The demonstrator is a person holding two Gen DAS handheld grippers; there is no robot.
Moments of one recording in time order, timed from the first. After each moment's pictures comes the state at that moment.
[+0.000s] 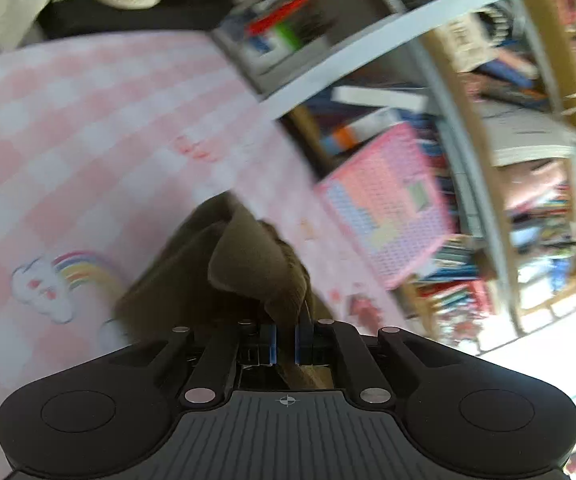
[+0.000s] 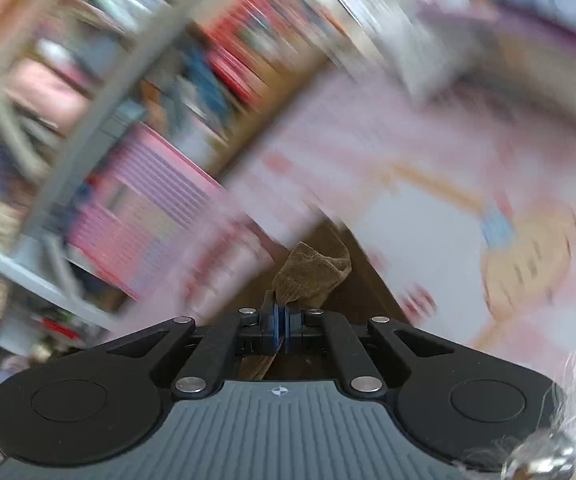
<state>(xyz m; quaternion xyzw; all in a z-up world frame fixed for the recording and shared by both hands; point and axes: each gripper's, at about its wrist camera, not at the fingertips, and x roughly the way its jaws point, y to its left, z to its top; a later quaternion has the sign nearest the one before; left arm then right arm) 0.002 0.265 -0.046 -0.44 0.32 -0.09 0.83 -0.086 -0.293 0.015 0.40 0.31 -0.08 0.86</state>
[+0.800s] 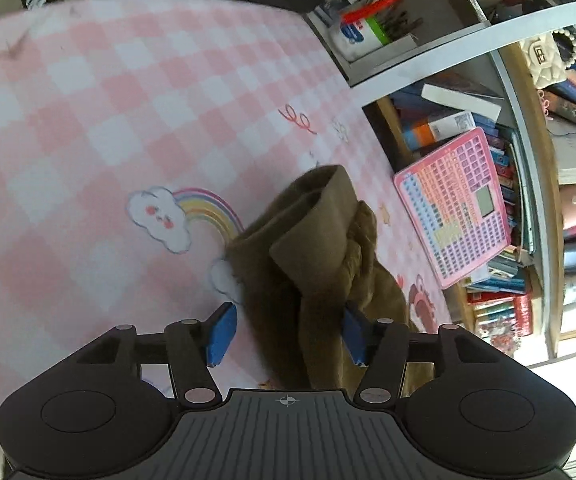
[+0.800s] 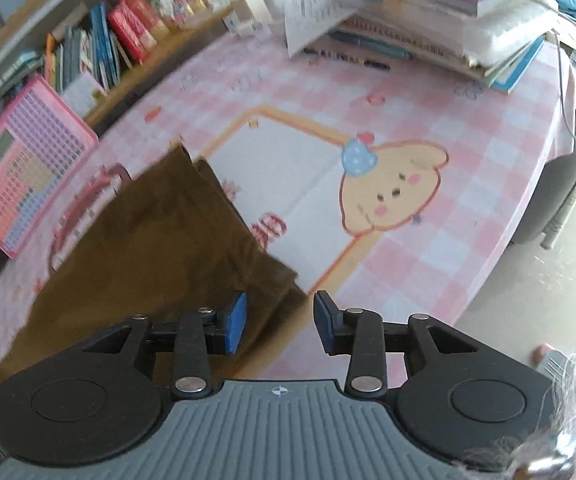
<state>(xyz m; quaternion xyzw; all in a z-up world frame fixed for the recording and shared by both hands) -0.022 0.276 -0.081 -0.48 0.38 0.01 0.79 -0.103 -0.271 -0.038 0.32 0.41 -0.21 0.83</state>
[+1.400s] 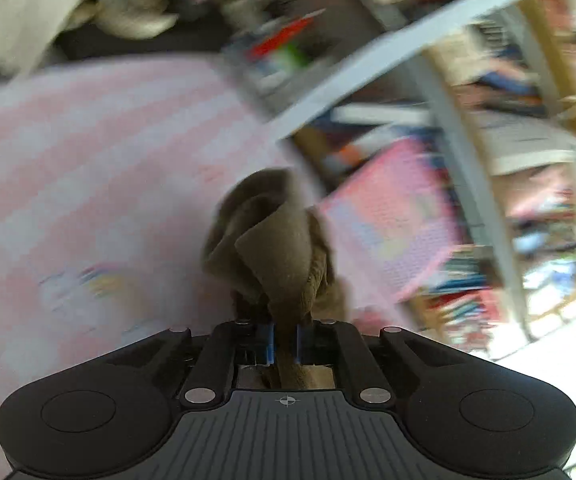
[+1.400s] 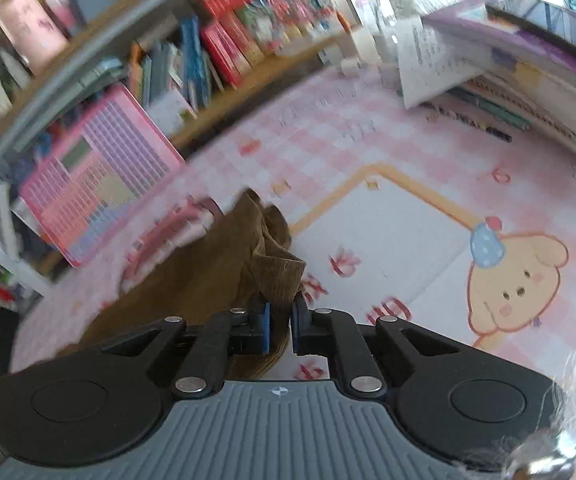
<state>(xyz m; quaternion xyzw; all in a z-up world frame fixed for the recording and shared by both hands) -0.004 0.271 -0.062 -0.44 0.34 -0.02 0.83 -0.046 -0.263 -0.028 0.29 0.37 -0.13 0.87</state>
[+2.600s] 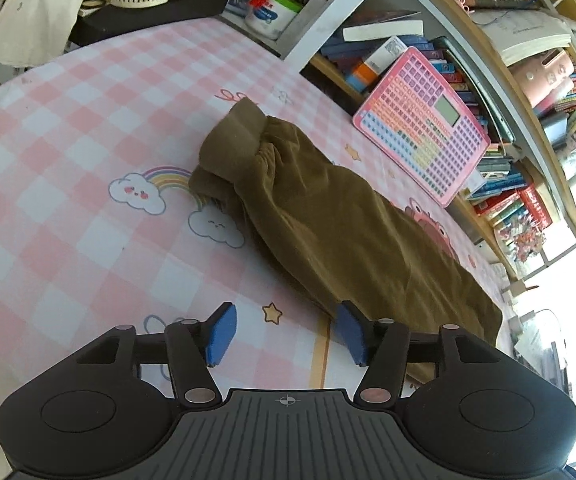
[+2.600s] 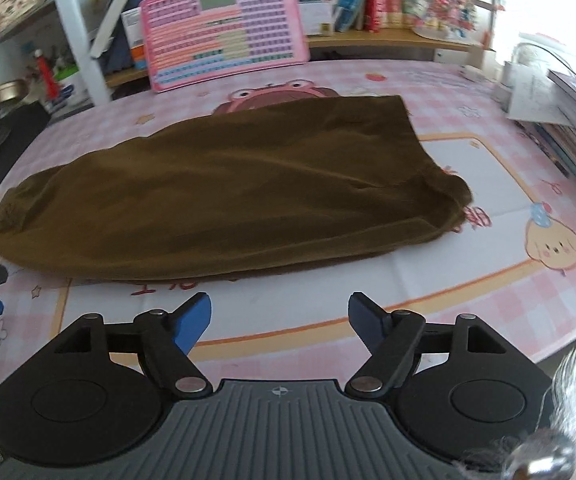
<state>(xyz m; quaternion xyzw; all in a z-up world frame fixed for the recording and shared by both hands) -0.063 0.241 -0.049 -0.32 0.39 -0.04 0.86 -0.109 -0.097 -0.017 0.07 0.42 -0.01 0.90</state>
